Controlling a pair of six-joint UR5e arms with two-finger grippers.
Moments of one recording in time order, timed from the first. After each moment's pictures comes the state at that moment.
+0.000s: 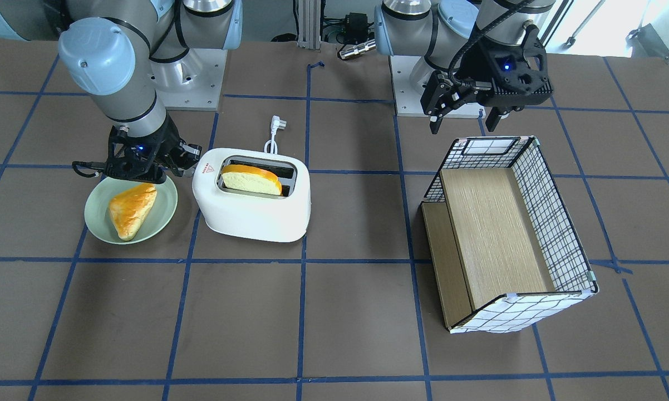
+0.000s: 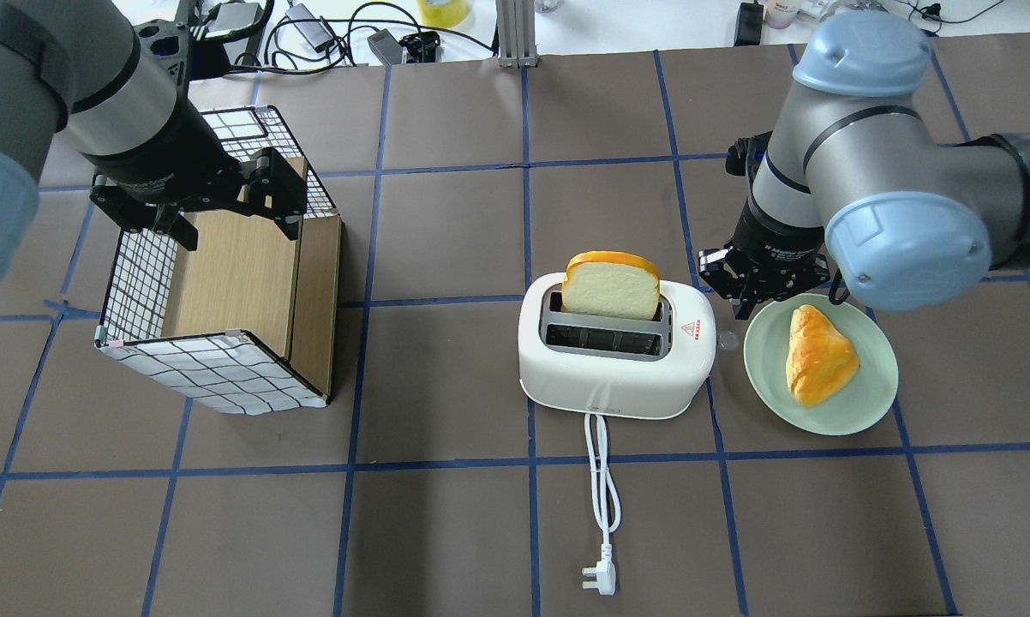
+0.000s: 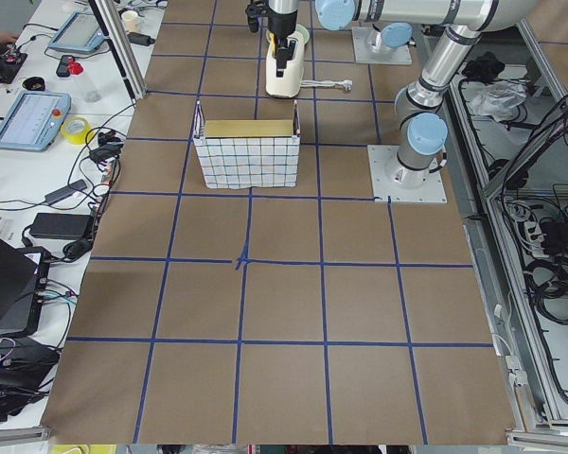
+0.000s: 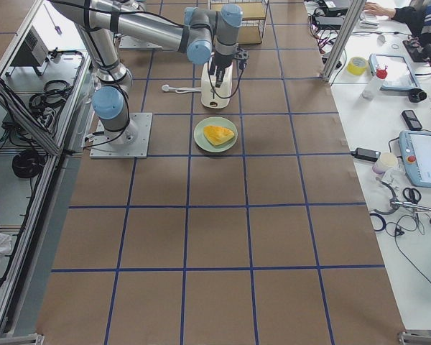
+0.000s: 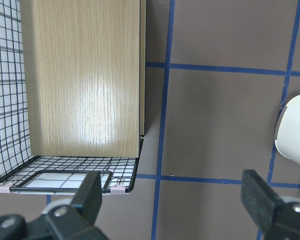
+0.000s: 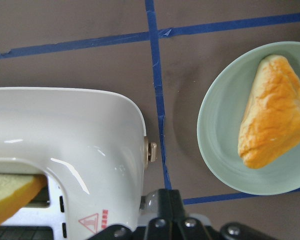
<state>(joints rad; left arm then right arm) -1.57 -1.46 -1.67 -1.52 1.59 -0.08 1.57 -1.55 1.91 -1.80 -1.57 0.11</state>
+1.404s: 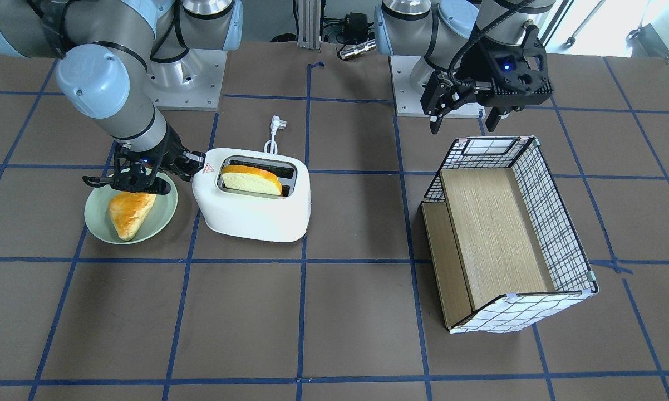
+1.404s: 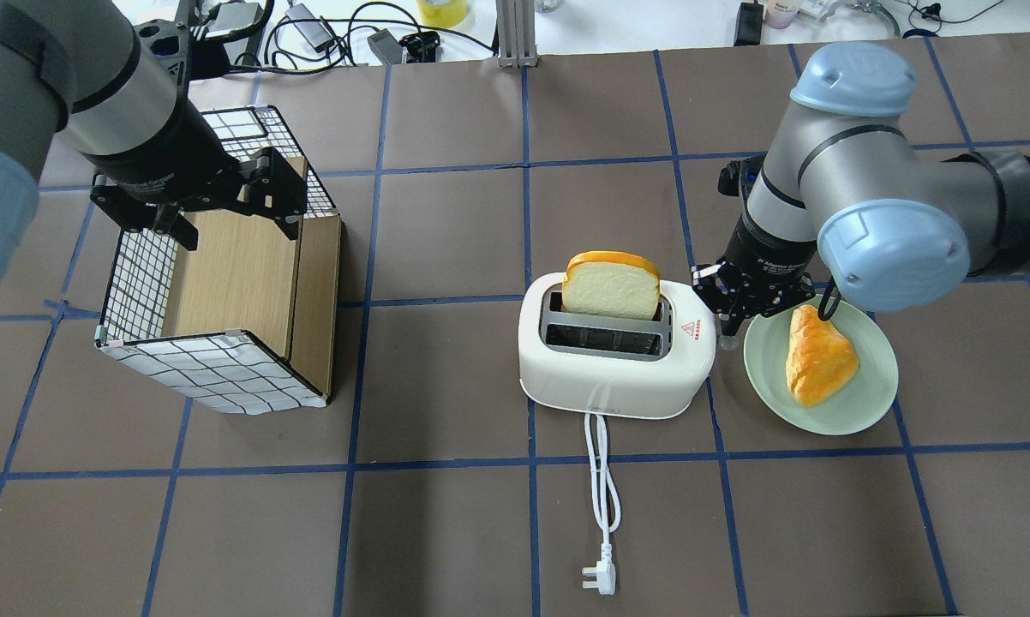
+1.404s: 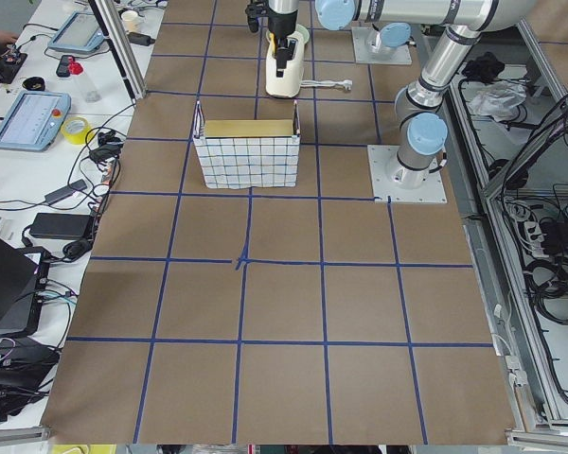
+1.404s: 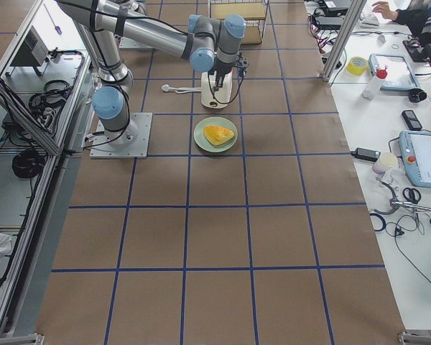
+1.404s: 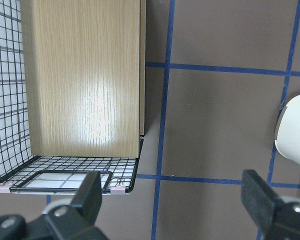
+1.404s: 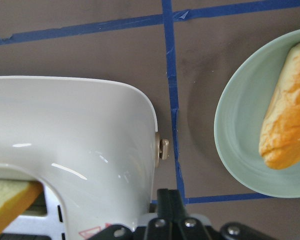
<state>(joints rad) -1.57 -1.46 -1.67 -1.52 1.59 -0.08 1.54 -1.51 1.92 -1.79 -1.50 0.07</state>
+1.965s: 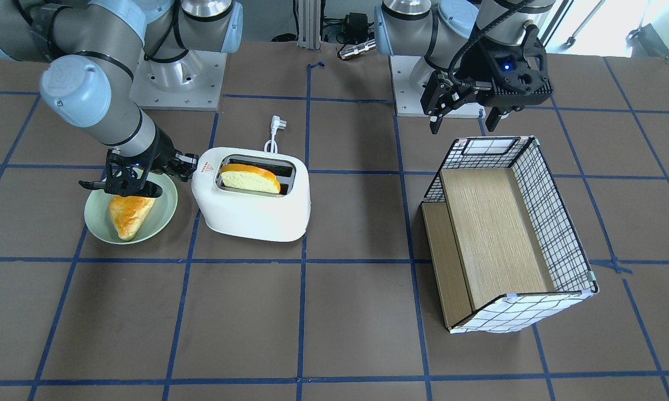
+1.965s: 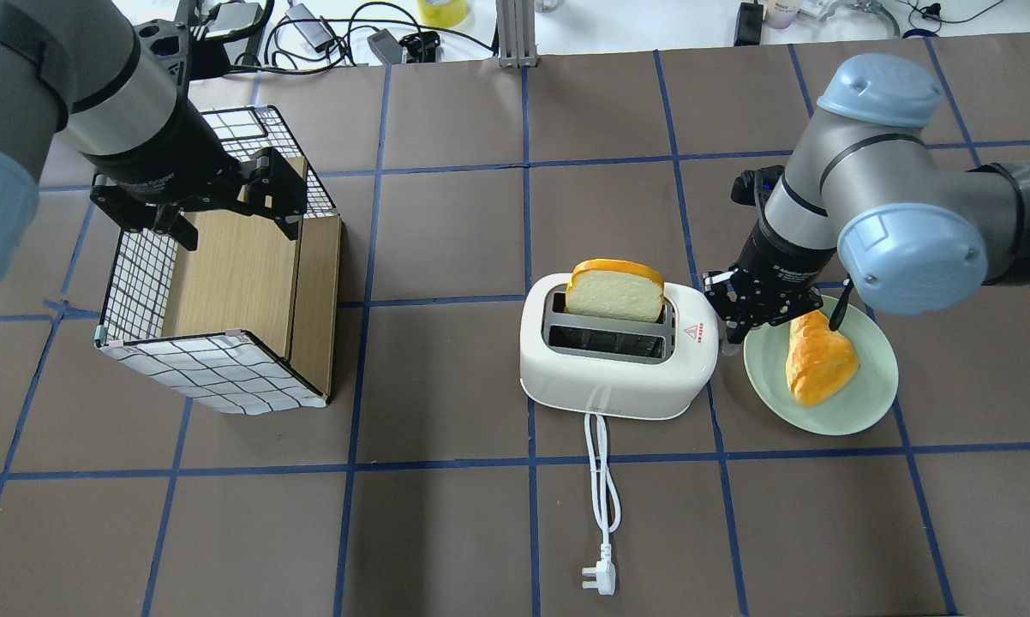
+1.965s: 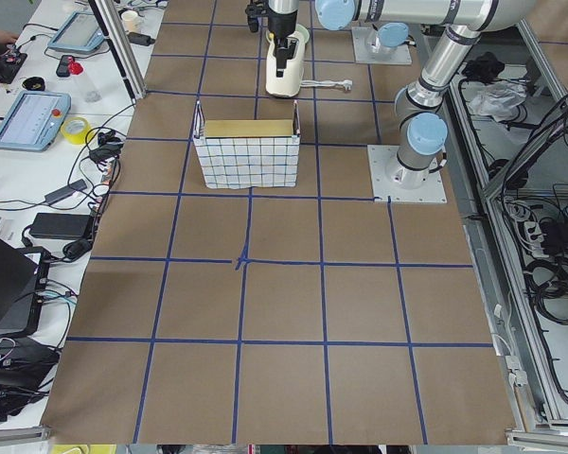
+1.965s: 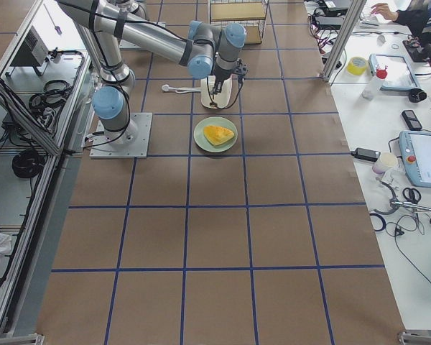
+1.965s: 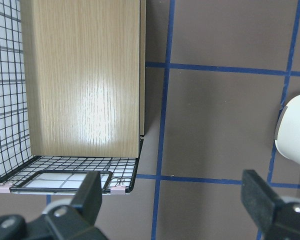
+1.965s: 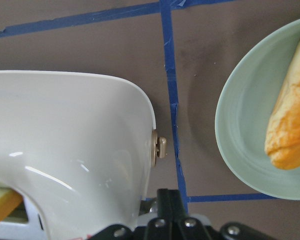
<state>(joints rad) -1.57 -1.46 -1.67 -1.52 1.59 -0.08 1.49 -1.51 1.95 -1.79 -1.44 0.02</state>
